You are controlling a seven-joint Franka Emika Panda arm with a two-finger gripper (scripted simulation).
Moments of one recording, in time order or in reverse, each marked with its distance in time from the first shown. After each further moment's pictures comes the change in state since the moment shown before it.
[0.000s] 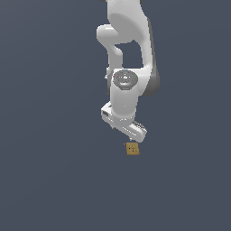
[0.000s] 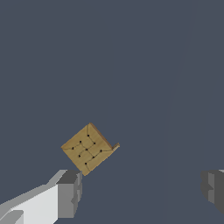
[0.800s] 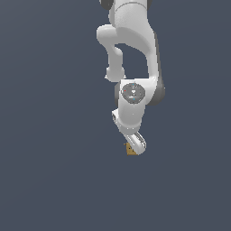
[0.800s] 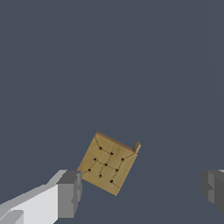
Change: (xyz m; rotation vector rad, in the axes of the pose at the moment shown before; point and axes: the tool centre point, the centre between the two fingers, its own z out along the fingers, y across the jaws) arm -0.004 -0.027 0.035 -0.006 -0.003 0.402
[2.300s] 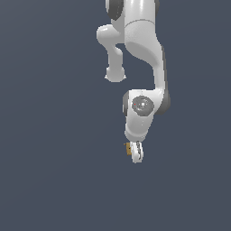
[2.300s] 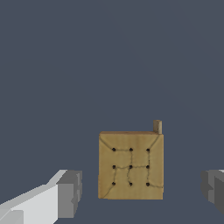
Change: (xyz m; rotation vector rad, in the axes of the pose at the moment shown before) arm -0.019 -0.024 0.041 -0.005 0.012 0.458
